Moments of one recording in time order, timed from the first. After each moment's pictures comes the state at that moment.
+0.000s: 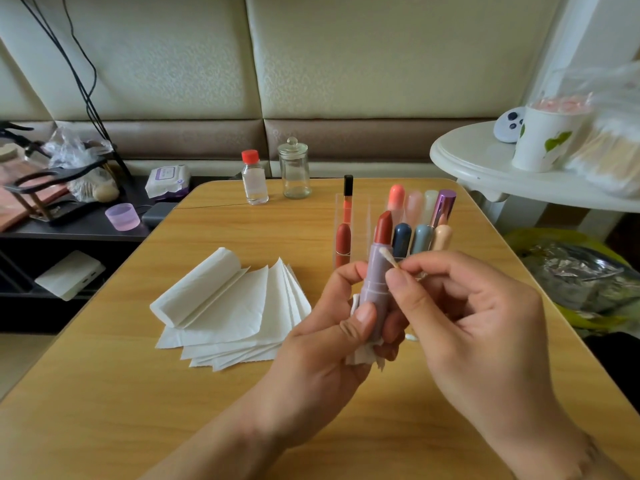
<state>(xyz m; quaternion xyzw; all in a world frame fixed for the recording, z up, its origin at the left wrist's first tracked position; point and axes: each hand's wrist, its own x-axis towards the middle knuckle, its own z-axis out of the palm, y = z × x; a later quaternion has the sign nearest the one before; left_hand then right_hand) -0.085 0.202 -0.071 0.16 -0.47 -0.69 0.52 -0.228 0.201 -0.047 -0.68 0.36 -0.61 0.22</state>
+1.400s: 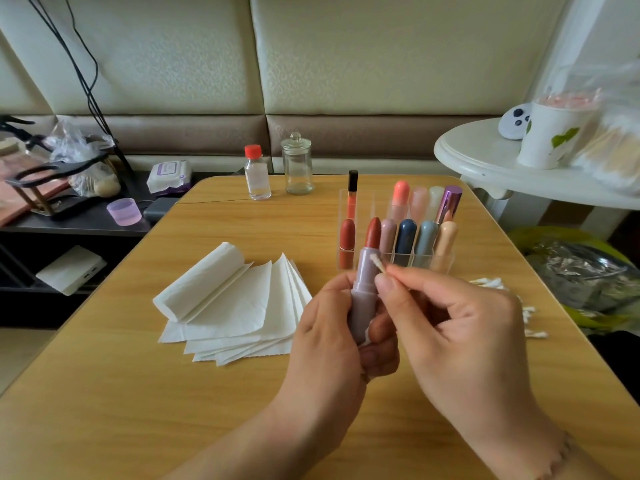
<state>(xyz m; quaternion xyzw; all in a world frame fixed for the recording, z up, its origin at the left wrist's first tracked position) -0.101 0.210 -0.060 0.31 -0.37 -0.66 0.58 -0.217 0.199 -0.059 -0.70 0.38 -0.59 0.14</state>
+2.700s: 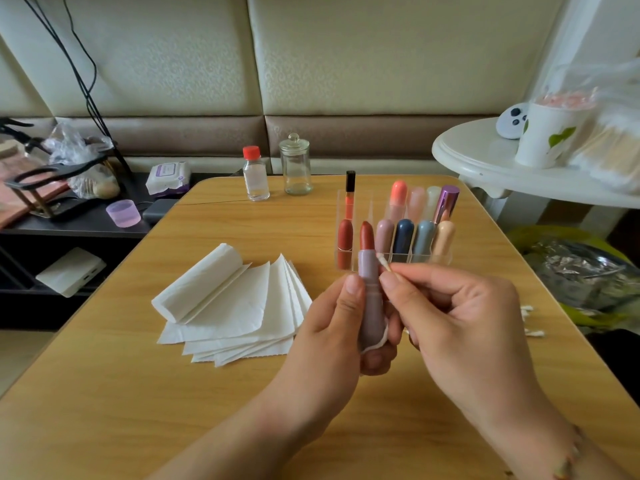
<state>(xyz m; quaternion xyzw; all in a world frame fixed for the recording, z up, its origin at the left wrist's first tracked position) -0.095 0.200 -0.074 0.29 -0.49 -0.62 0.54 -0.221 0.196 -0.052 -0.64 0.38 -0.58 0.33</state>
